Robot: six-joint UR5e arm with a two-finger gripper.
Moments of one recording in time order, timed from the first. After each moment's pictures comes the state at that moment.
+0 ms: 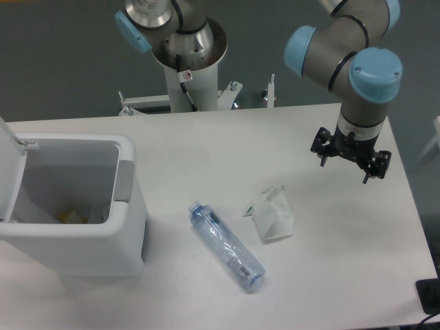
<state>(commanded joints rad) 2.73 -1.92 -1.56 -1.11 1.60 1.29</state>
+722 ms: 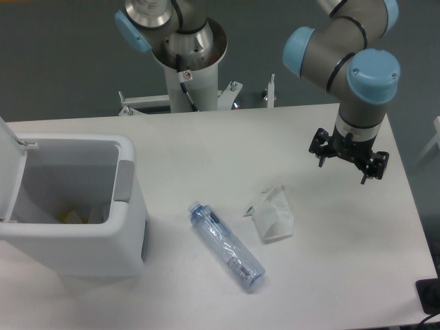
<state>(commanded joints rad) 2.73 -1.93 -1.58 -1.11 1.59 1.26</state>
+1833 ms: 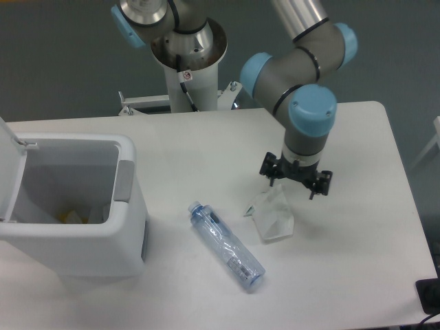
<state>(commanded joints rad) 2.57 -1.95 -1.76 -0.96 1.59 0.98</state>
